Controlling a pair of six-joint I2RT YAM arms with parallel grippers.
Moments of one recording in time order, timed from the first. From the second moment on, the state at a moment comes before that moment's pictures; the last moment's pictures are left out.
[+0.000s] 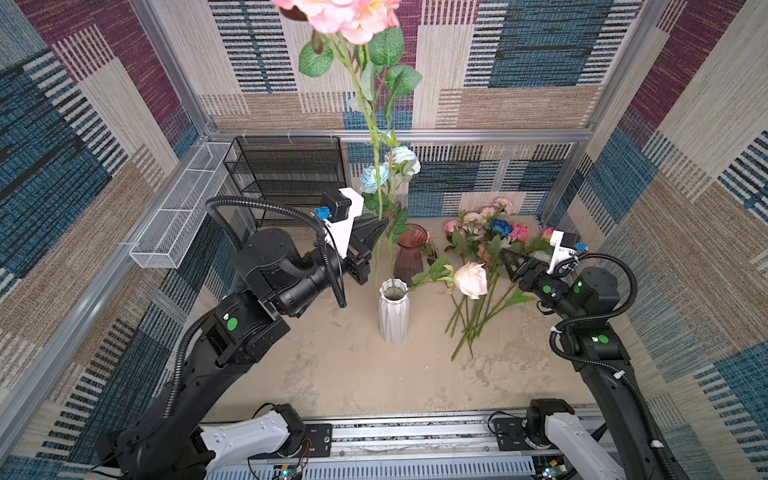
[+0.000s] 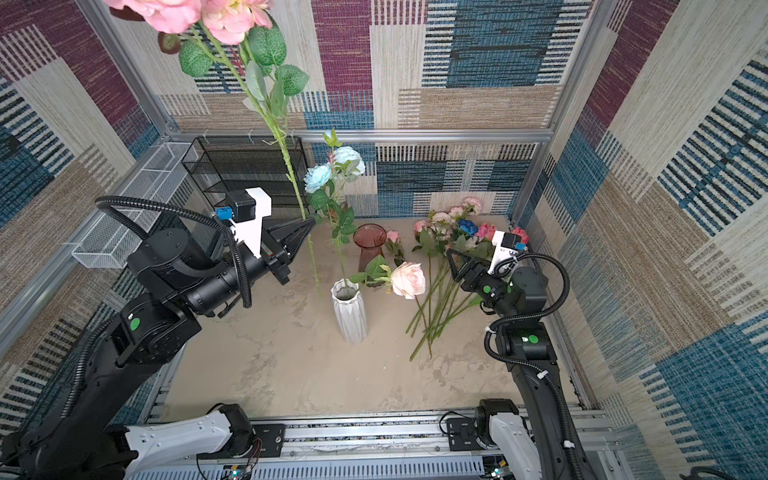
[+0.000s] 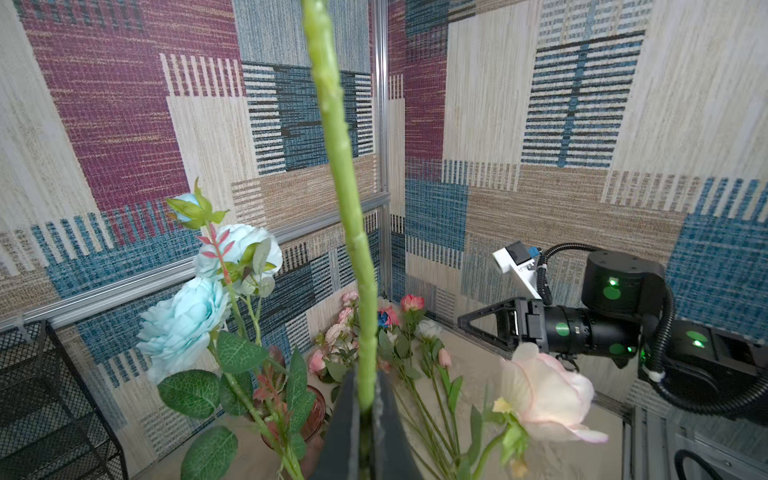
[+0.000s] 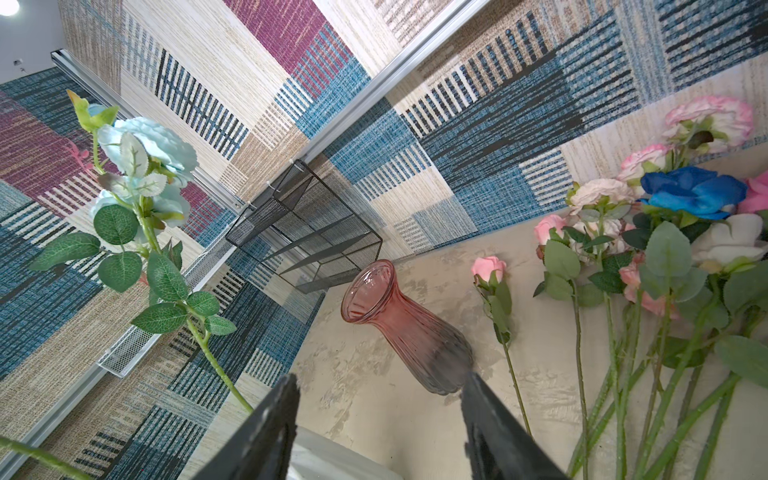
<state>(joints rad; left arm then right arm) -0.78 1.09 1.56 -0.36 0.06 0.04 -0.01 0.78 0.77 -0.04 -0.51 0.66</state>
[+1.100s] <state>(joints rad) -0.59 1.23 1.24 -0.06 0.27 -0.16 -0.01 0.78 0.76 -0.02 -0.49 0.66</state>
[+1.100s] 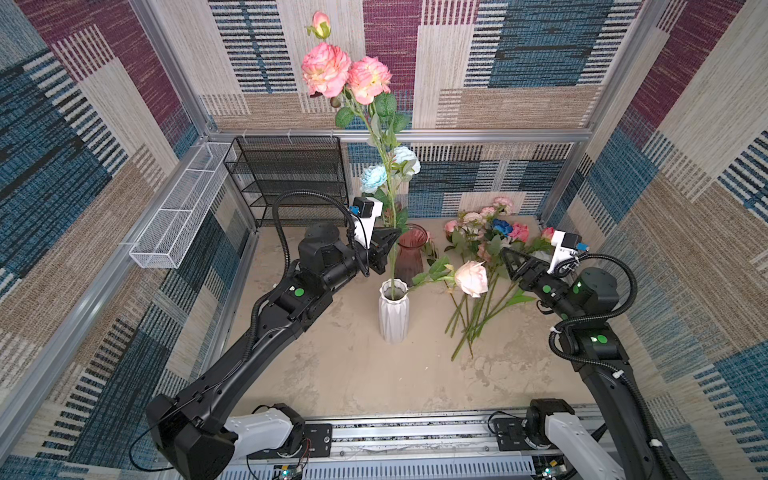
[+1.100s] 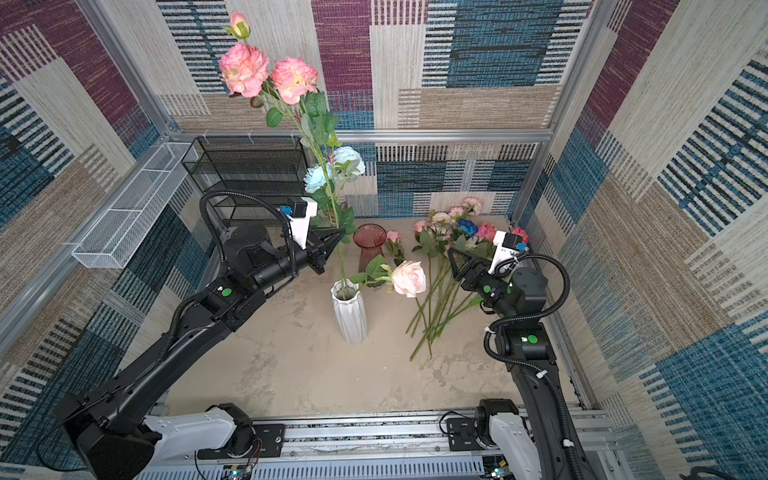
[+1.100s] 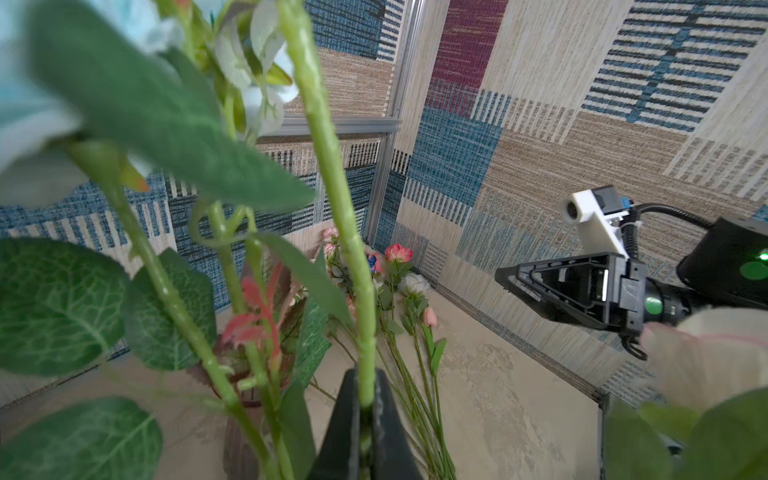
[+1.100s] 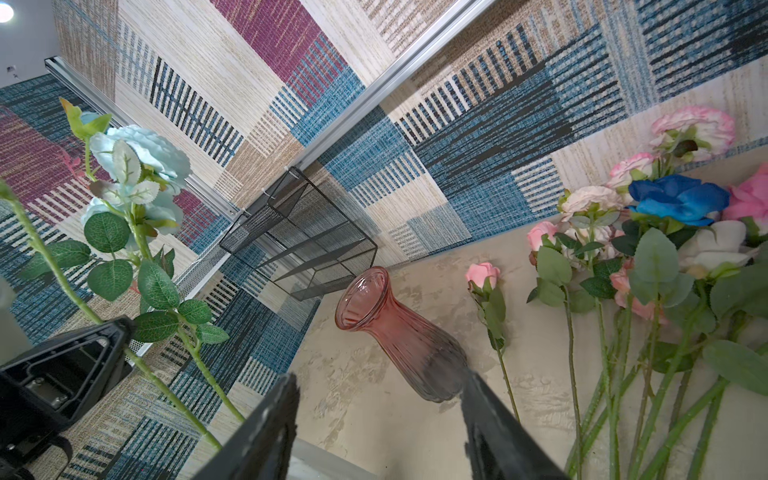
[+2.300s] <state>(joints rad) -0.60 0.65 0.85 -0.13 0.24 -0.47 0.11 1.64 1.12 -0.26 -0.25 0.44</state>
